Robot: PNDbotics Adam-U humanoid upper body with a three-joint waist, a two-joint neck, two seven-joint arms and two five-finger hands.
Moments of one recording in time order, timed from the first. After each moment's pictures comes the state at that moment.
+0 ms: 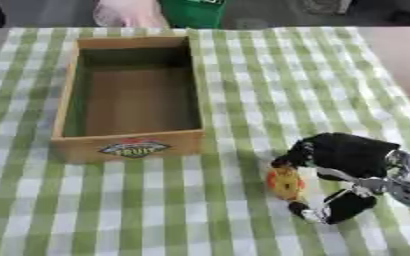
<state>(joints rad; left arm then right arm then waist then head) -0.19 0.19 0.27 -1.98 0.00 -0.20 0.45 -0.31 -1.10 0.50 -1.99 0.64 0.01 0.31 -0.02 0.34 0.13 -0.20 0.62</state>
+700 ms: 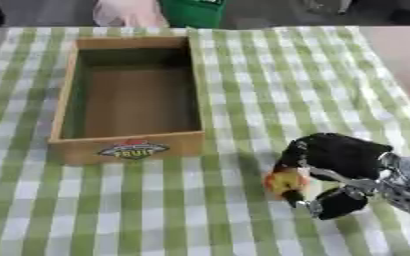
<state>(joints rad) -0.19 0.19 0.27 -1.98 0.00 -0.20 0.44 -0.32 -1.09 0.51 -1.99 0.65 0.03 0.26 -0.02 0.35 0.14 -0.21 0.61</state>
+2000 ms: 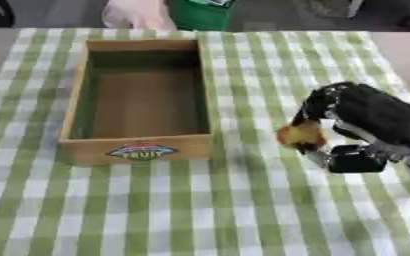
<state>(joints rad) -0.20 0.19 0.27 -1.98 0.00 -0.20 0.43 -0.38 -1.18 0.38 -1.99 0.53 -0.01 -0.10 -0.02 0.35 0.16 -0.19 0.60</state>
